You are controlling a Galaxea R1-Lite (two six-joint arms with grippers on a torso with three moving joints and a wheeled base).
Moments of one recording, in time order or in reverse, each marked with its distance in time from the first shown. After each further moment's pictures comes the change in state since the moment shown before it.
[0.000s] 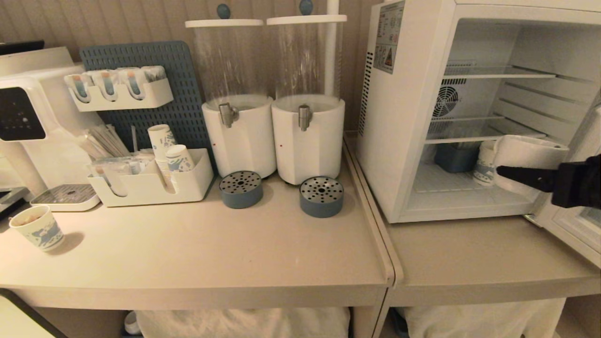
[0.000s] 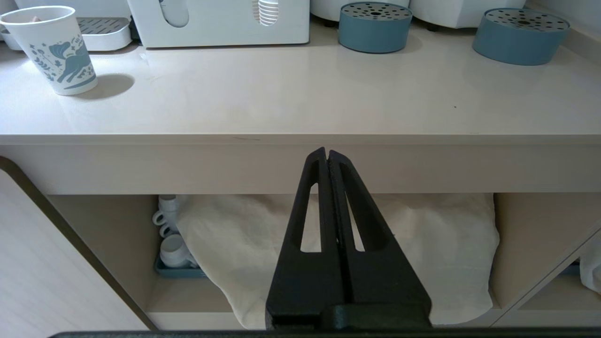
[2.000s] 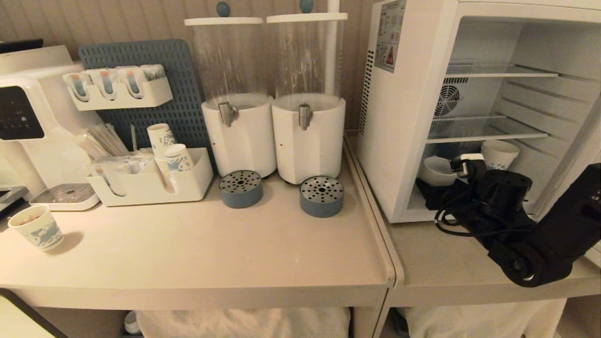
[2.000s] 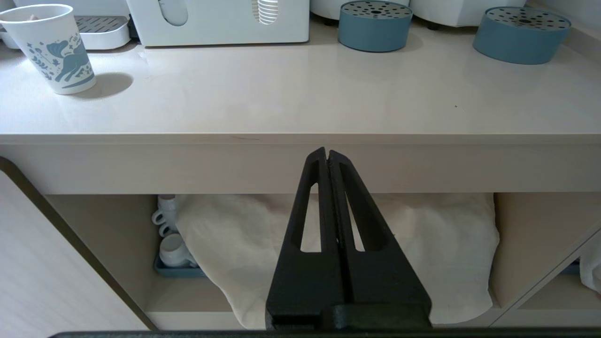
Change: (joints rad) left arm 0.000 0.000 0.000 0.001 0.000 -0.001; right arm 0.144 0.808 0.066 -1.091 -0.389 -0.051
